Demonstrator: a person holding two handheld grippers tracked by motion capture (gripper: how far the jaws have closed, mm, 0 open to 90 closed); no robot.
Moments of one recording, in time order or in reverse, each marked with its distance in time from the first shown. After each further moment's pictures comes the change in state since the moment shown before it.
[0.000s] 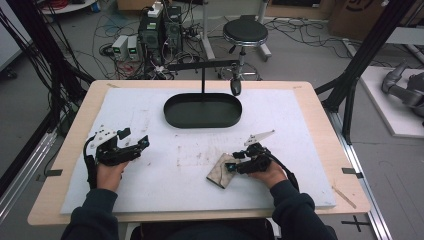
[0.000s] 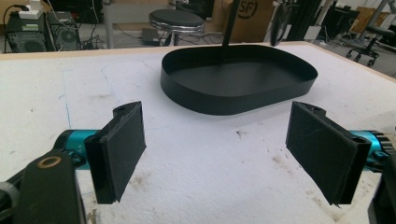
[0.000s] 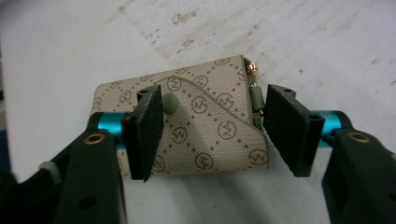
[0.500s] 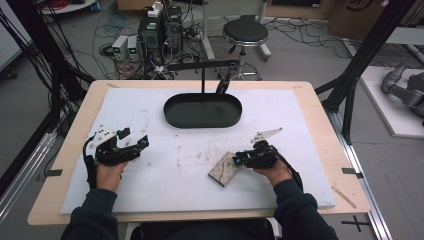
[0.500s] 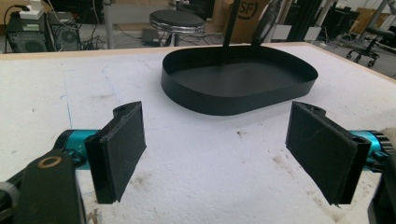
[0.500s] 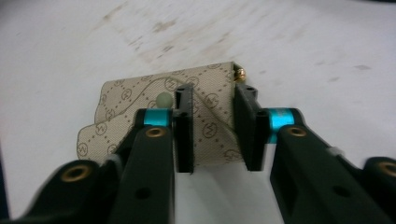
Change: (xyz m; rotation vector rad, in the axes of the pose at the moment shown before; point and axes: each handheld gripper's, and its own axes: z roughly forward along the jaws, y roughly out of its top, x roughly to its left) left arm 0.001 0.000 -0.001 0.000 0.002 -0.005; right arm -0.004 0.001 -0.021 -0.024 -0.078 -0.003
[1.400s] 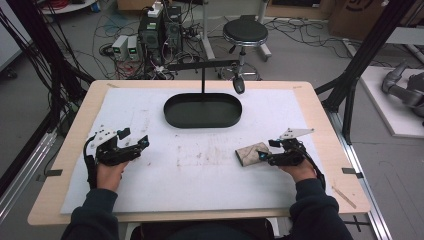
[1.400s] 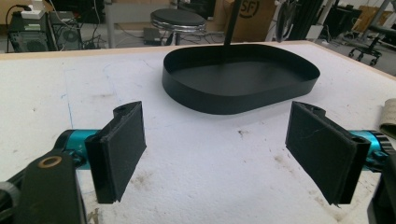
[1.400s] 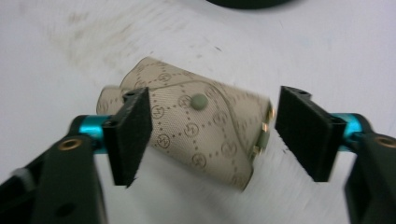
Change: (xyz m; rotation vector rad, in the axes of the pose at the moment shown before) left arm 0.000 0.000 0.001 0.004 0.005 0.006; right arm -0.037 -0.027 -0.051 -0.072 -0.226 -0.093
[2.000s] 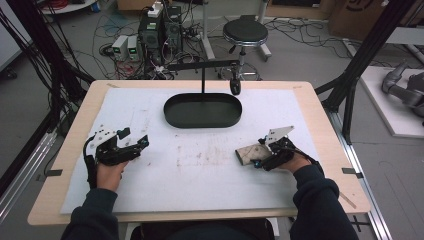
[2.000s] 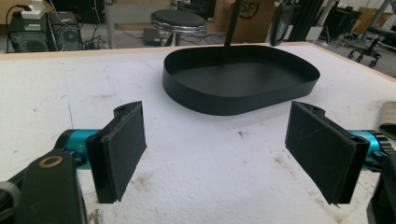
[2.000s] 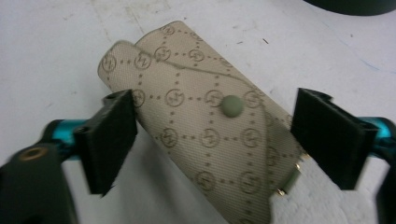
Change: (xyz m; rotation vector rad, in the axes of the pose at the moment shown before) left arm 0.000 0.000 0.000 -0.006 -0.001 -0.006; right arm -0.007 0.010 0.033 0.121 0.138 -0.261
